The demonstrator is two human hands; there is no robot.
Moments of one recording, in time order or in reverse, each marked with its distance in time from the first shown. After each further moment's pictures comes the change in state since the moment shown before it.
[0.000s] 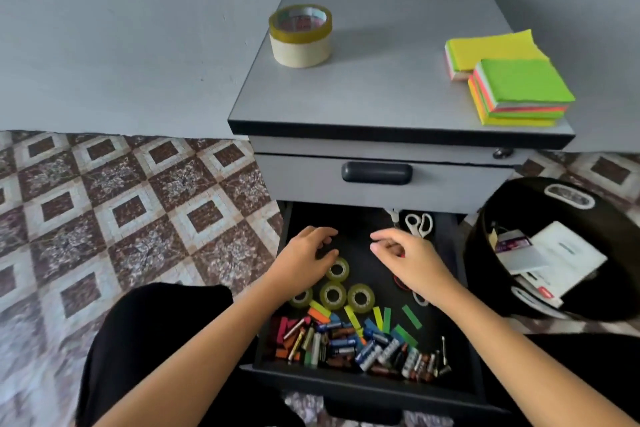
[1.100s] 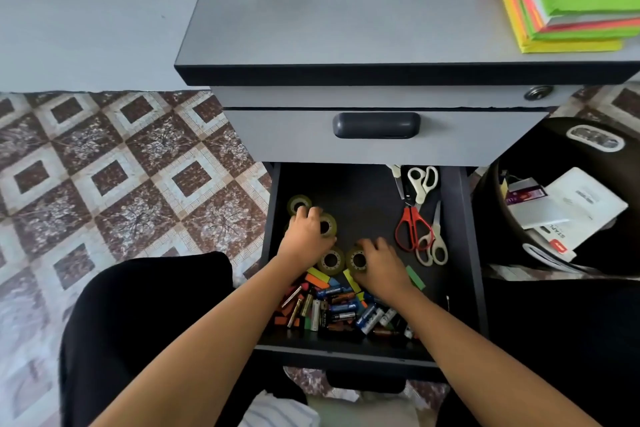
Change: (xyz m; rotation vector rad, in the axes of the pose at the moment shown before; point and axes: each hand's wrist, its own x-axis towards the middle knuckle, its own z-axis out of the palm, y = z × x) left_hand 0.039 -0.053 0.068 0.202 -0.132 -0.305; right_hand 0.015 0.091 0.099 -0.540 -0.221 0.207
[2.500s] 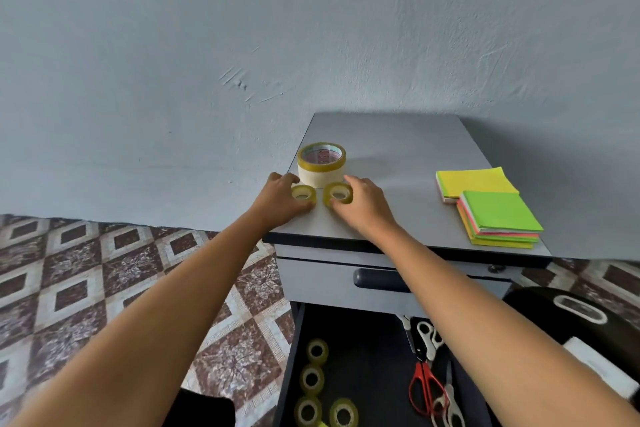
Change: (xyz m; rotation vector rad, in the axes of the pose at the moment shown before) left_hand 0.001 0.076 -0.291 -0.109 0.494 0.188; right_hand 0.022 -0.171 -0.286 0.256 0.621 -0.381
